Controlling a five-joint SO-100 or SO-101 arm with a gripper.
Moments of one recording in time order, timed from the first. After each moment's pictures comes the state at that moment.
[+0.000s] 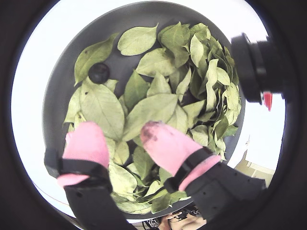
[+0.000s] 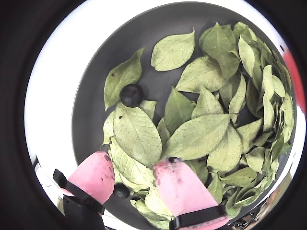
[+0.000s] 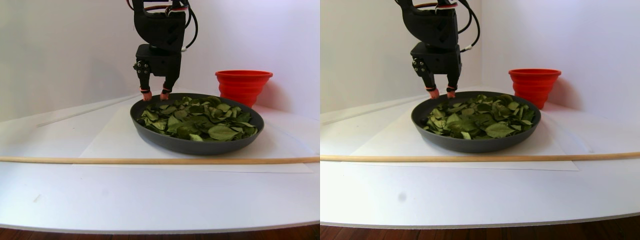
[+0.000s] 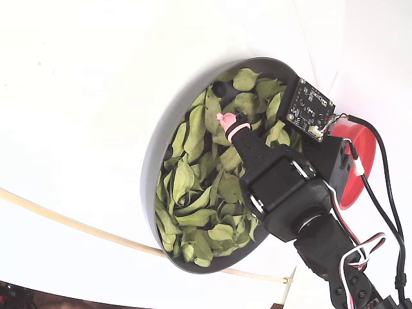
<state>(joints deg) 3.1 88.2 119.1 -8.7 -91.8</state>
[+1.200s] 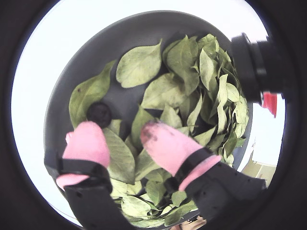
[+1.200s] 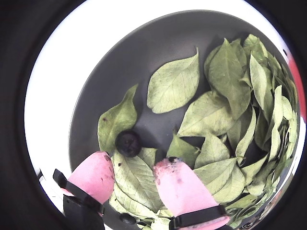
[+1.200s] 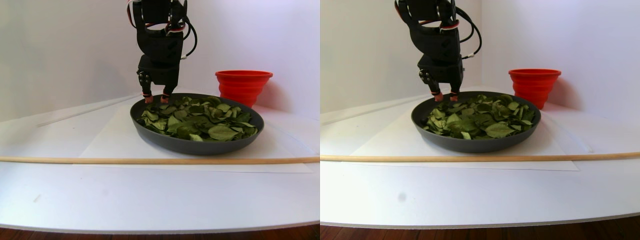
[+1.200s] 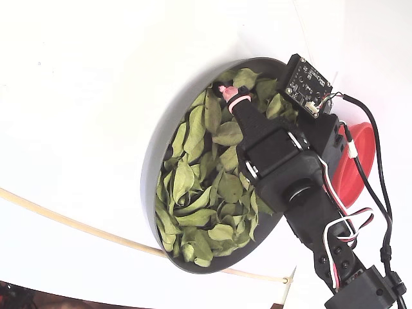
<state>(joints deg) 3.1 77.2 108.8 -13.6 -88.6</state>
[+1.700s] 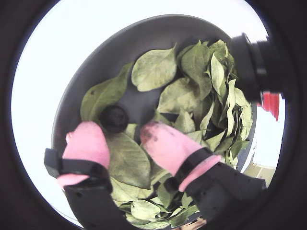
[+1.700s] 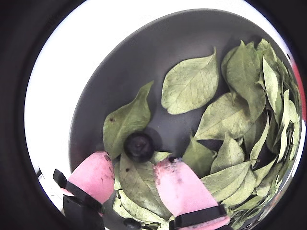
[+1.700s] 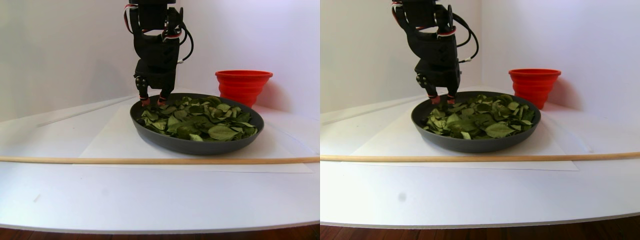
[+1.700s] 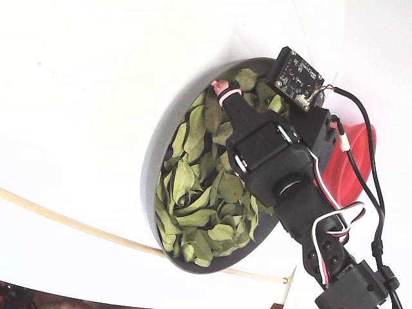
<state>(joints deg) 1.8 74.4 107.8 -15.3 -88.6</state>
